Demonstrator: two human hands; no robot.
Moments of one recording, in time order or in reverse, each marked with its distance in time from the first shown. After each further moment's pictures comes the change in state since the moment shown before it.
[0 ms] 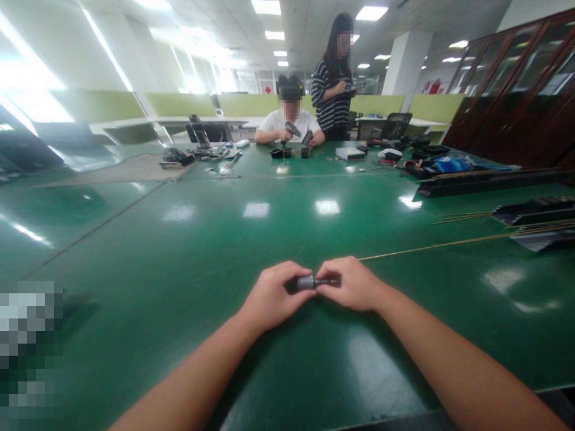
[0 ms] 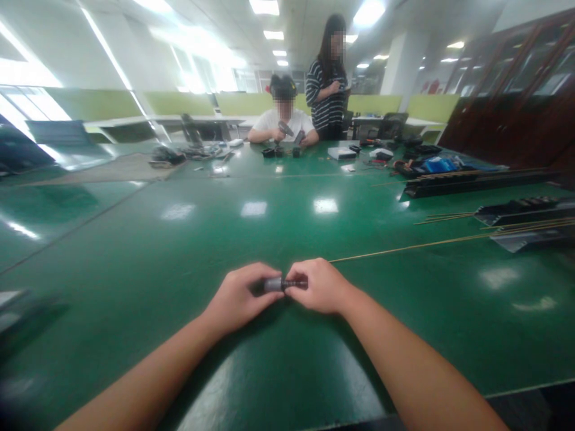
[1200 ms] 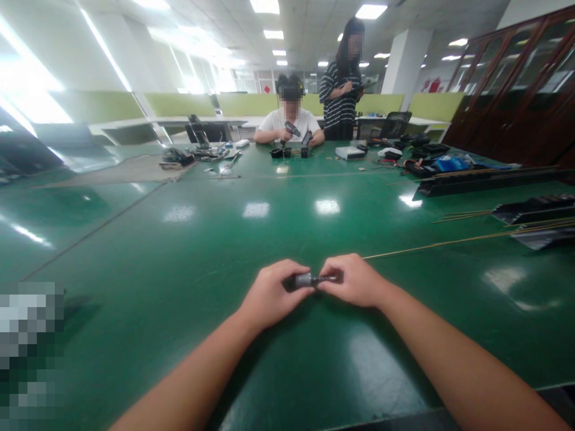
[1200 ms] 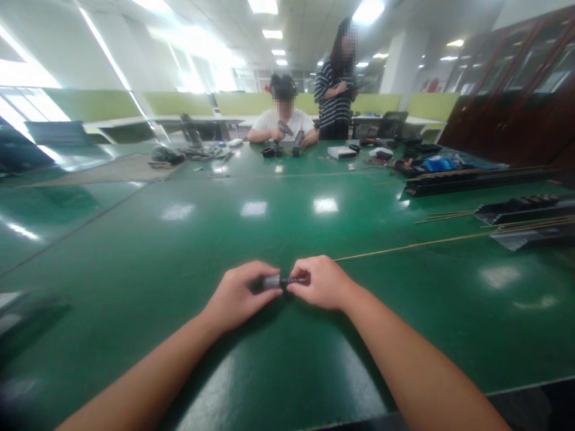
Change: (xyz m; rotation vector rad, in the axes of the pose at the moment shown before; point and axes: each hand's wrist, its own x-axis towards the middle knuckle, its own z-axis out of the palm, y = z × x) left_hand 0.000 -0.005 -0.004 0.042 -0.001 0.010; right_hand 0.002 0.002 -0.004 -0.034 -0.001 0.052
